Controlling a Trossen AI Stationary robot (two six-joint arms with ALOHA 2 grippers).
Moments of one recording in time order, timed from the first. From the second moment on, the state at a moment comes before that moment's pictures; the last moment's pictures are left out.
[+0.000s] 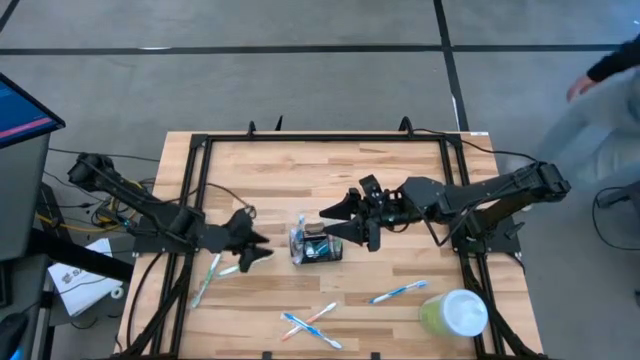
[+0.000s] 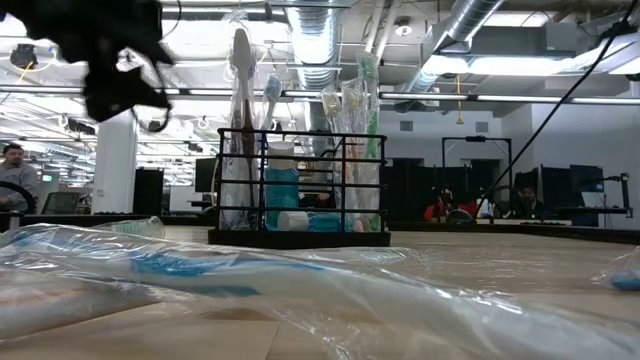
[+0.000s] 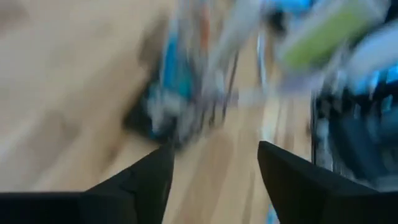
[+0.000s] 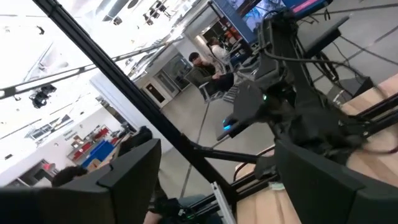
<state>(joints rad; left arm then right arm) -0.46 0.94 0.48 -0.12 -0.41 -0.93 0.23 1.38 1.15 0.30 0.06 0.72</state>
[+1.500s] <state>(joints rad) -0.64 1.28 0.45 -0.54 -0.16 -0.95 0.22 1.38 1.15 0.30 0.21 0.73</state>
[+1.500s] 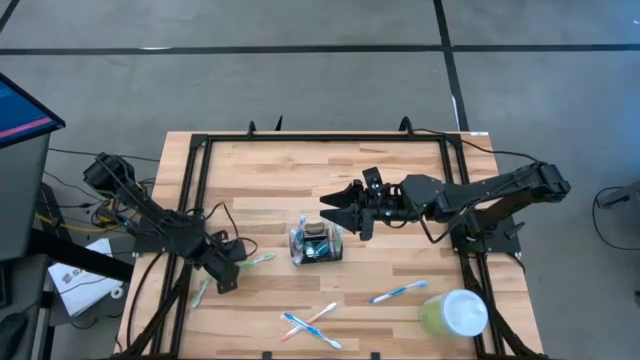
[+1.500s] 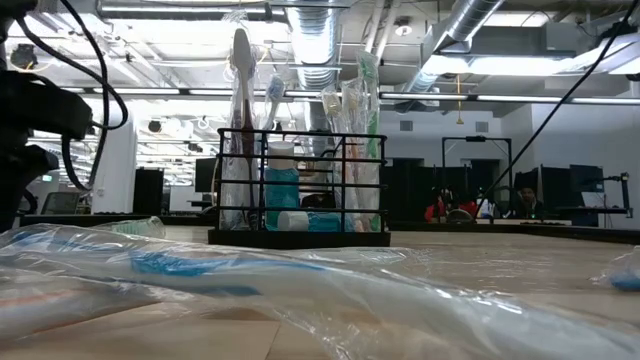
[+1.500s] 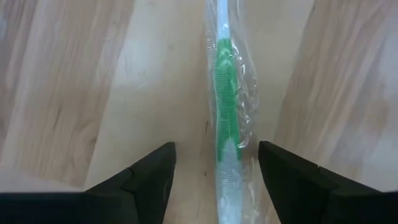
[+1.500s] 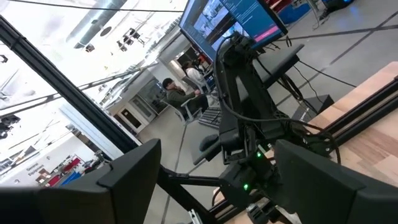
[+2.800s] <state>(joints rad) -0.75 0.58 0.44 0.11 -0.70 -0.80 0.25 1.38 1.15 0.40 0.31 0.84</state>
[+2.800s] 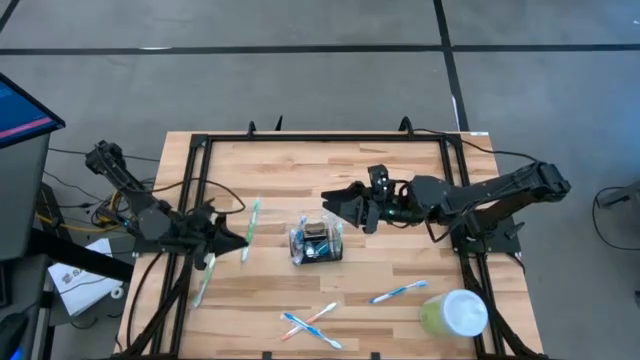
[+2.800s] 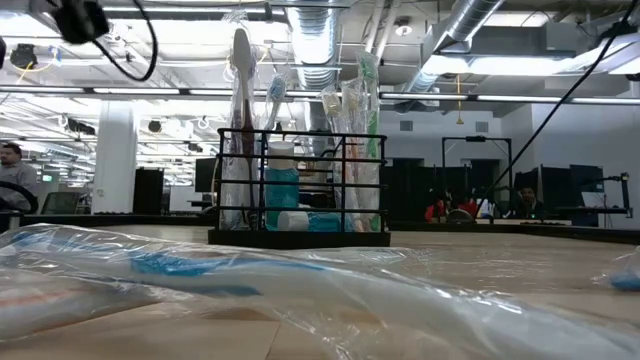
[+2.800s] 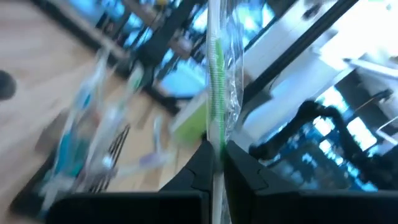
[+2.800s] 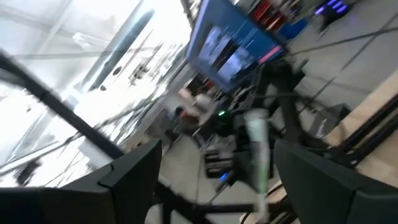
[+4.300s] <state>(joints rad) -0.57 1.13 0.86 0.18 -0.54 -0.56 0.38 1.67 1.67 -0.24 0.47 0.84</state>
